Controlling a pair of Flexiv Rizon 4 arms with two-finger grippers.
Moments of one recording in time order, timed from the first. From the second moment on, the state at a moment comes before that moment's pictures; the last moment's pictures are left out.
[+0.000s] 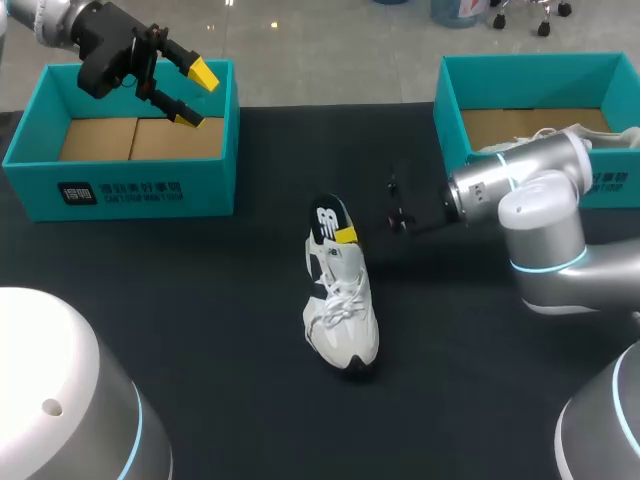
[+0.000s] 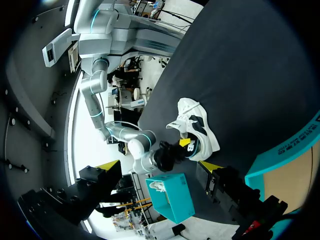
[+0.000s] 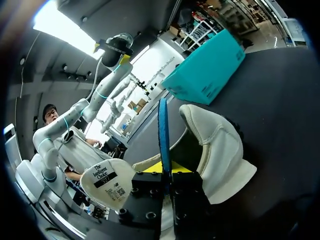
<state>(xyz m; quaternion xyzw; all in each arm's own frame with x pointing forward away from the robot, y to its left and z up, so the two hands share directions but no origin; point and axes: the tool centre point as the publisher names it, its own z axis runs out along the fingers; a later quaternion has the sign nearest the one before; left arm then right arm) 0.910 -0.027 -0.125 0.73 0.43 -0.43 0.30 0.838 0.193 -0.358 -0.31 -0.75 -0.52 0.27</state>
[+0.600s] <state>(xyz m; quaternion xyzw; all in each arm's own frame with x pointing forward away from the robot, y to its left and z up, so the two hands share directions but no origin) 0.910 -0.027 -0.125 0.73 0.43 -0.43 0.30 0.839 0.197 -0.340 -0.30 -0.75 -0.53 0.26</state>
